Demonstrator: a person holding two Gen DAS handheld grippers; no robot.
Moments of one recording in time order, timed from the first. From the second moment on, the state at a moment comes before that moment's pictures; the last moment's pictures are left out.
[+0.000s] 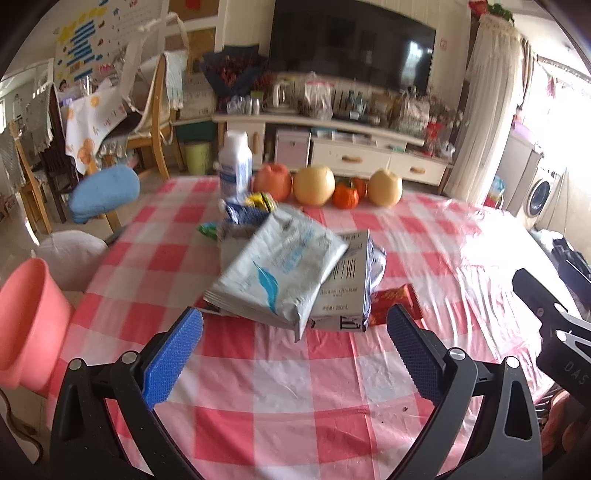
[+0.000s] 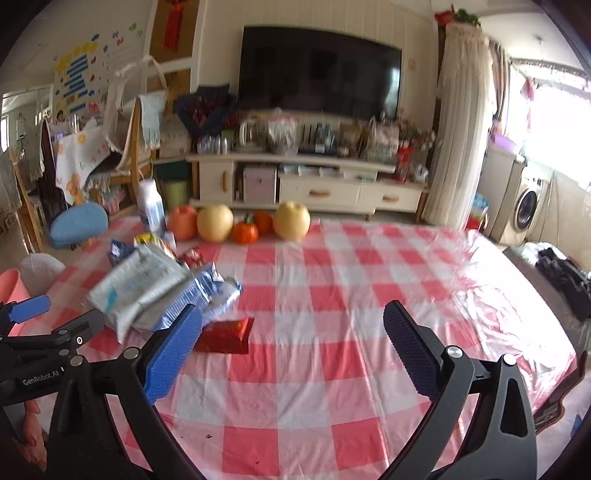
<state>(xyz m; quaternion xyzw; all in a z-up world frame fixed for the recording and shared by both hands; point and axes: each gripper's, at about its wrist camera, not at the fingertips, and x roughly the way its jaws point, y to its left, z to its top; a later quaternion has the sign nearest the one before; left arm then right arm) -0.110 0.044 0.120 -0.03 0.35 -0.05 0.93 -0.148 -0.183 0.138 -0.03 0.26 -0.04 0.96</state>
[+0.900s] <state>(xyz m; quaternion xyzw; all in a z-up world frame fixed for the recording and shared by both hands) -0.191 0.095 0.172 -0.05 0.27 -0.05 0.96 -0.223 -0.136 0.193 -0.04 0.19 -0.05 0.98</state>
